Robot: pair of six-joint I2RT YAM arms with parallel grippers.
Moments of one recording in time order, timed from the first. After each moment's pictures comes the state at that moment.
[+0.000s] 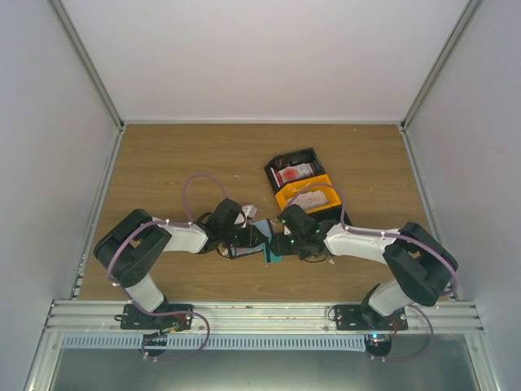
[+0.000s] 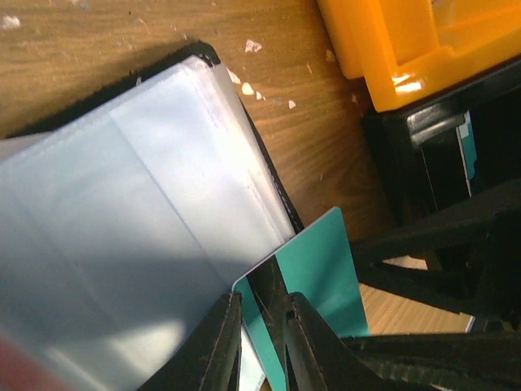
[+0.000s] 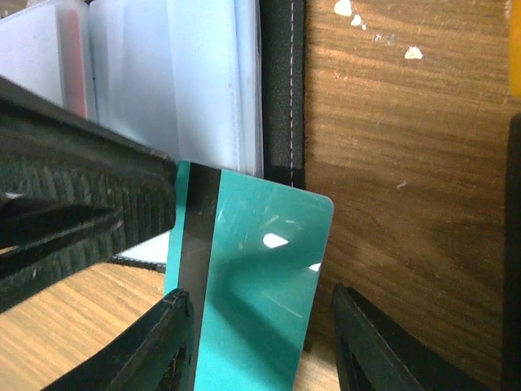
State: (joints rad) left arm -0.68 1.66 0.60 0.27 0.45 -0.69; right arm 0.82 1.52 0.69 -0.22 -0.14 0.64
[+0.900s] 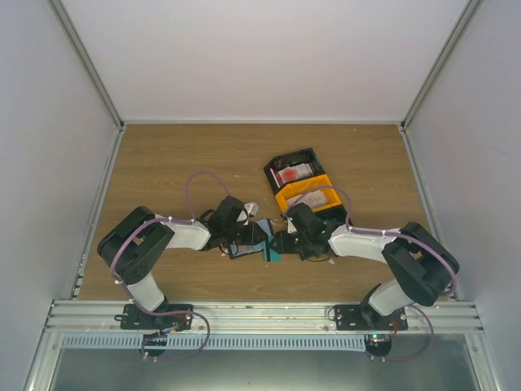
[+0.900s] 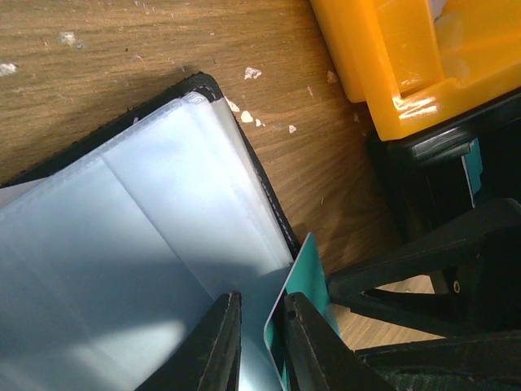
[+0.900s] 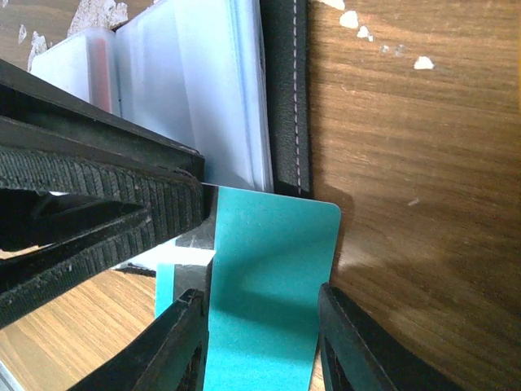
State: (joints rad) left arm -0.68 1.69 0.65 0.23 0.43 -0.68; right arm 0.75 1.51 0.61 -0.08 -0.27 0.67
